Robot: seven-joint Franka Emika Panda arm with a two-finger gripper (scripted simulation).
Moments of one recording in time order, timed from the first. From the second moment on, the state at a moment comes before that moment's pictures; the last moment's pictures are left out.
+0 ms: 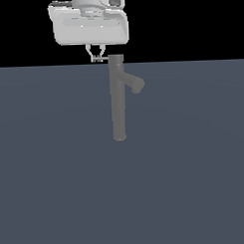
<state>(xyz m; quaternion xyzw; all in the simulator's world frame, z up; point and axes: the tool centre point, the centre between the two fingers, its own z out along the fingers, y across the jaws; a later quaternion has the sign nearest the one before) 0.031 0.072 0.301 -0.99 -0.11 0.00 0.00</state>
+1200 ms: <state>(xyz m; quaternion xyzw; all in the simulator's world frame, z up) -0.008 0.041 0.300 -0.99 -0.13 -0.01 0.00</state>
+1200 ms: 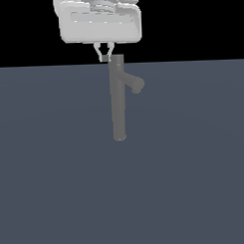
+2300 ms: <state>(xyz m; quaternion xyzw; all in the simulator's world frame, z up) 0.001 -0.005 0.300 -0.99 -0.14 0.01 0.01</state>
